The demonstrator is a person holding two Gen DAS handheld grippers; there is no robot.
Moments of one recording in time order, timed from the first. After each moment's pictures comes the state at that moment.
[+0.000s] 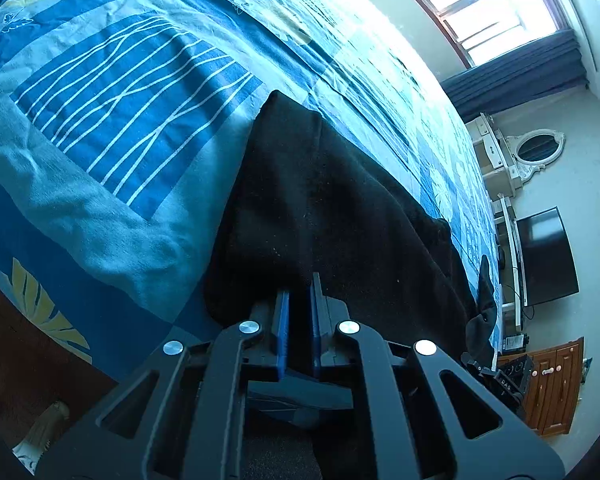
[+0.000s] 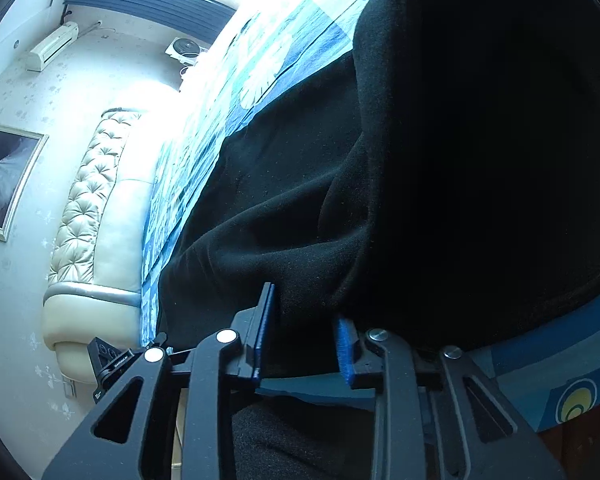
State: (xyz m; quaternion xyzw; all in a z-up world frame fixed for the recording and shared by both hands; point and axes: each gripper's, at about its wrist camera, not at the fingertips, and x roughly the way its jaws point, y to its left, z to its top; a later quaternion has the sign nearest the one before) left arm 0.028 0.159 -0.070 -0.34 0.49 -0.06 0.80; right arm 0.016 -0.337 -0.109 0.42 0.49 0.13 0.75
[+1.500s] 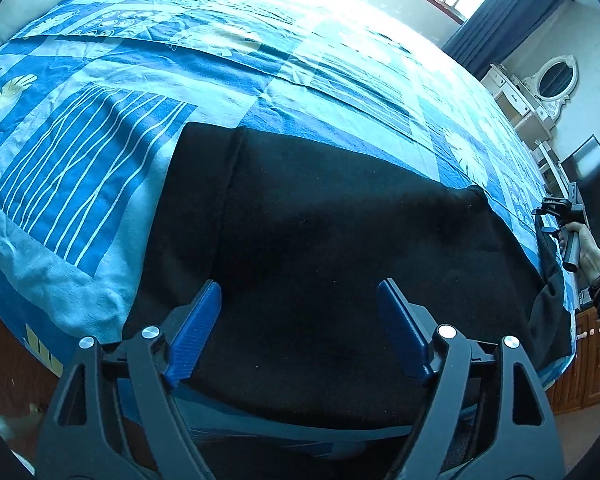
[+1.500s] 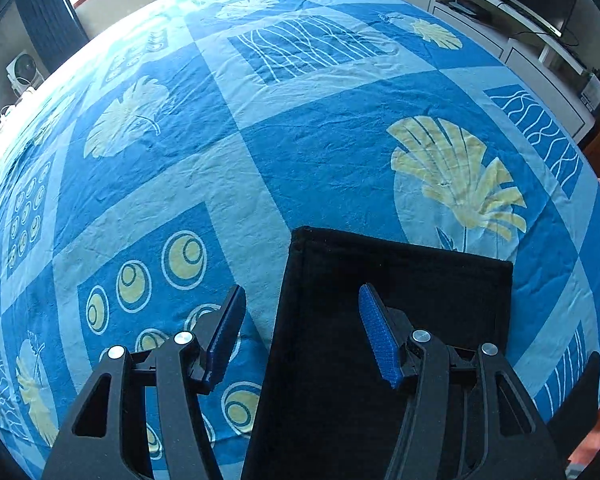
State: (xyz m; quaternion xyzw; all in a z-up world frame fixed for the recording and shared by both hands) left arm 0.061 0.093 -0.063 -0.18 0.49 -0.02 0.85; right arm 0.322 -0.560 -0.090 0.18 0.54 -0.22 0.79
